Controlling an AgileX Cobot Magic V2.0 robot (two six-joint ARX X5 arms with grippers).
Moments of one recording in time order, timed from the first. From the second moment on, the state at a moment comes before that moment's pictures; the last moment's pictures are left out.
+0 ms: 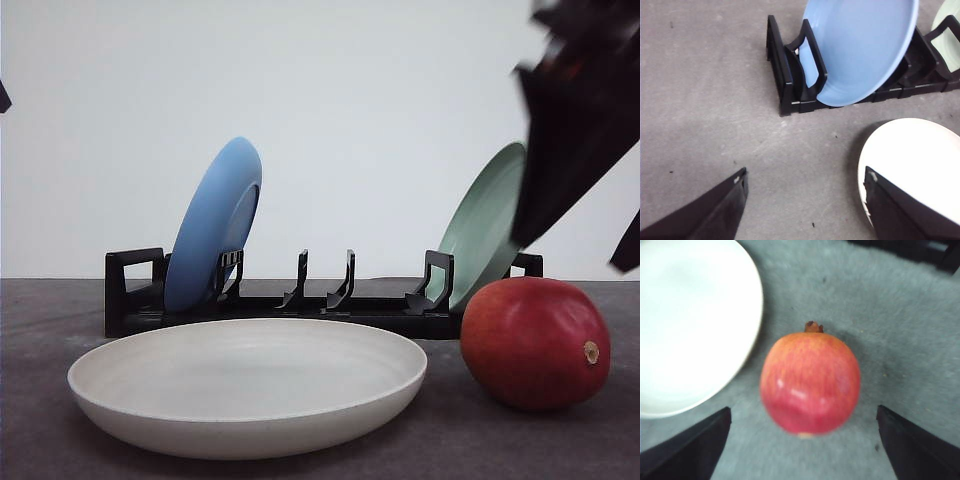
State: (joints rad) left_arx -0.14 0.76 0.76 -0.66 0.21 -0.02; right_arx 0.61 1.03 0.67 -0.59 -0.06 0.30
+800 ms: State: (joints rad) left_arx -0.14 0.76 0.76 -0.66 0.21 -0.02; right_arx 0.62 1.28 0.80 -0.69 -0.03 0.33
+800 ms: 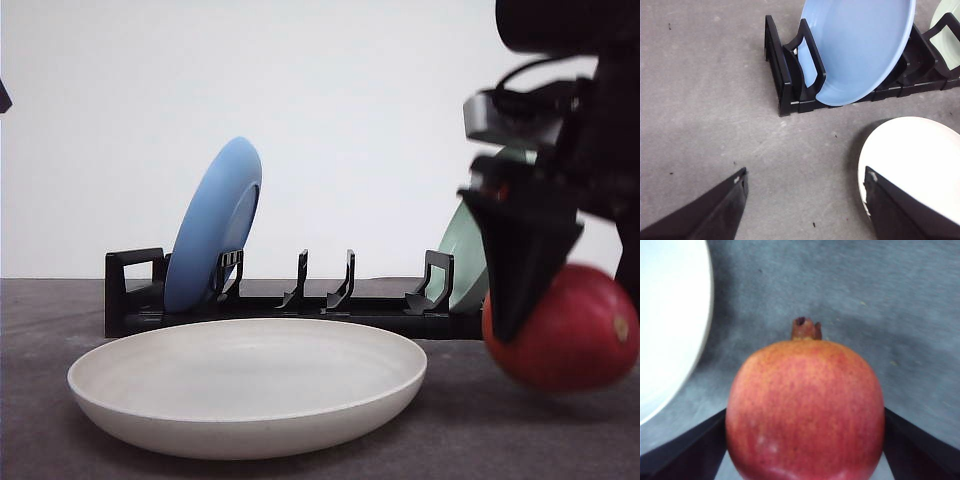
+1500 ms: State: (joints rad) left_arx -0.14 0.76 0.76 -0.66 0.21 -0.02; right_arx 0.87 1.51 0.89 -0.25 -0.21 0.18
